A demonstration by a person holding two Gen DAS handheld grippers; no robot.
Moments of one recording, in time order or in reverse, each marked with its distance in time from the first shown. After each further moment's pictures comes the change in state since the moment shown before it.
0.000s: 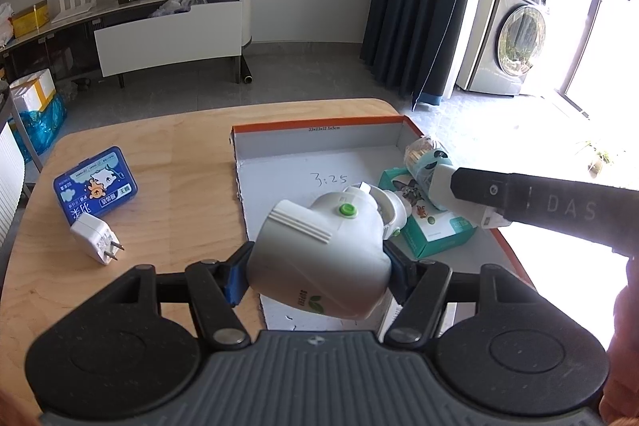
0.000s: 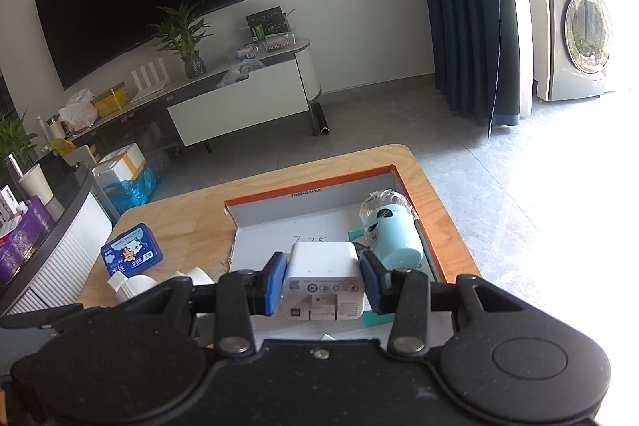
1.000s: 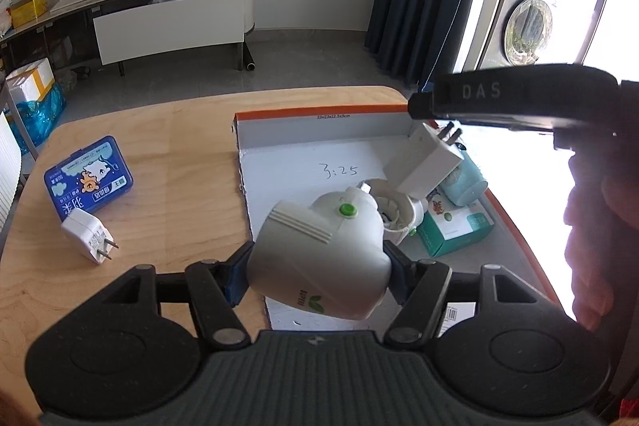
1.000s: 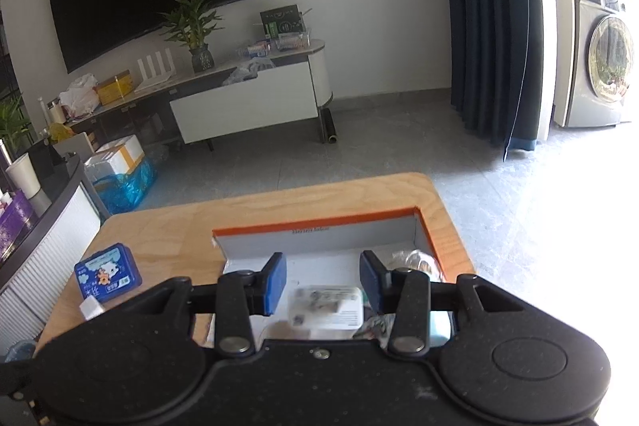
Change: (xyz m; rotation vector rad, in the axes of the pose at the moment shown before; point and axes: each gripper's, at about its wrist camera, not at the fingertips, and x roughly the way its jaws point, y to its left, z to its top) left arm 0.018 0.005 0.003 -0.007 0.038 0.005; right arm 0.066 0.014 0.038 -0.088 -0.023 -0.006
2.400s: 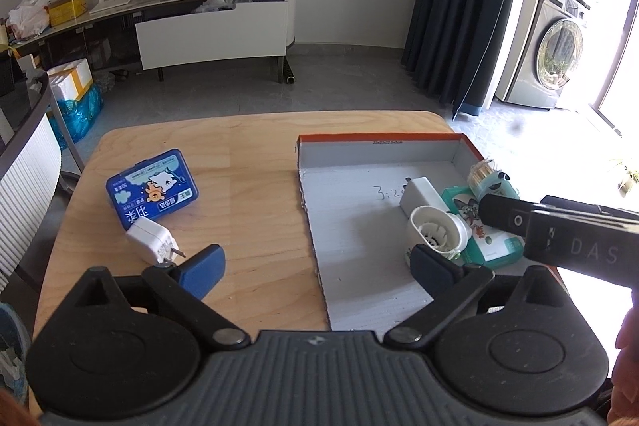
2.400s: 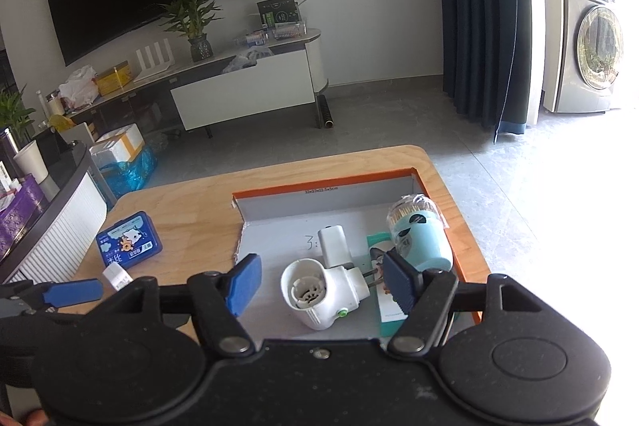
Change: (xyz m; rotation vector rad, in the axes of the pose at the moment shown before) left arm -0.026 0.032 0.009 -0.053 -0.038 0.095; right arm -0.043 0.022 -0.027 0.013 0.051 -0.008
